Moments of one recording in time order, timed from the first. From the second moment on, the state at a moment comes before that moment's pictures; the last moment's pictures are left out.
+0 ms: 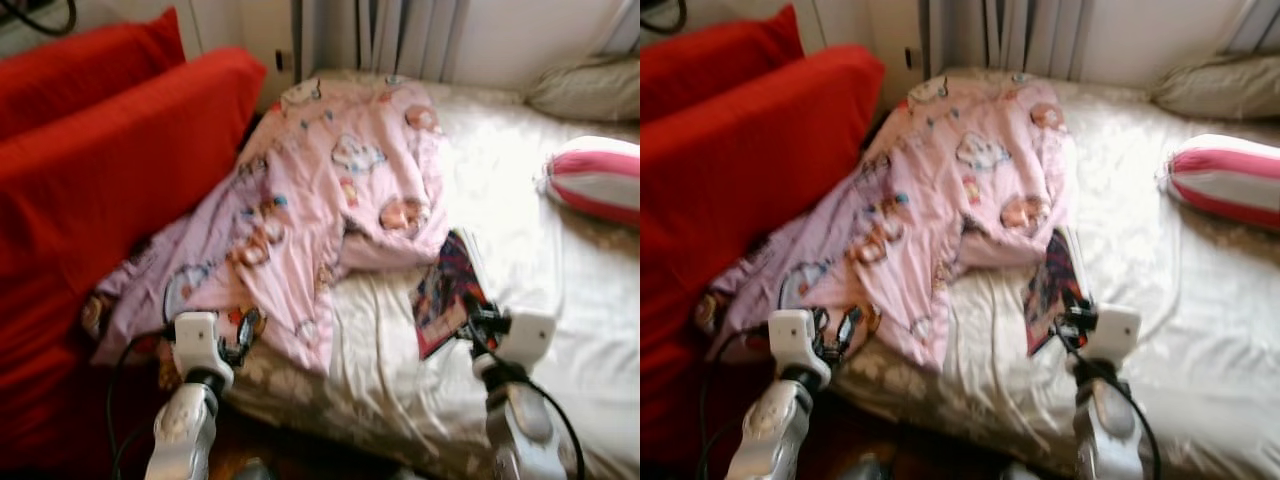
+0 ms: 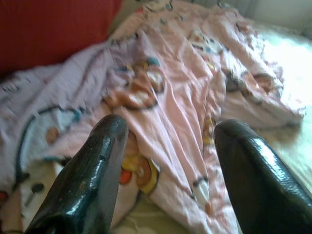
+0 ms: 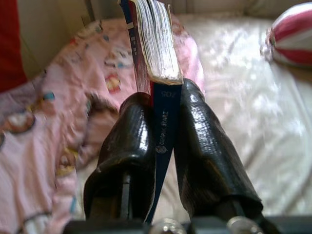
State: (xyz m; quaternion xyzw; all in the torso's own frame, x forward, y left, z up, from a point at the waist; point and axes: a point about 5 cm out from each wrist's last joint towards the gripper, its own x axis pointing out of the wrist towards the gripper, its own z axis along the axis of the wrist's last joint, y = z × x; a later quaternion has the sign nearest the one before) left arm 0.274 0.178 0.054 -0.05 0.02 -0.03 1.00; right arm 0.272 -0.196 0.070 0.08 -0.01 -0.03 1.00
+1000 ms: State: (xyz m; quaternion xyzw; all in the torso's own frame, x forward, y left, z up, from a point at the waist) left arm 0.279 0.179 0.058 -0.04 0.00 -0.03 1.00; right arm 0.270 -0.193 0.062 0.08 0.03 -0.05 0.99
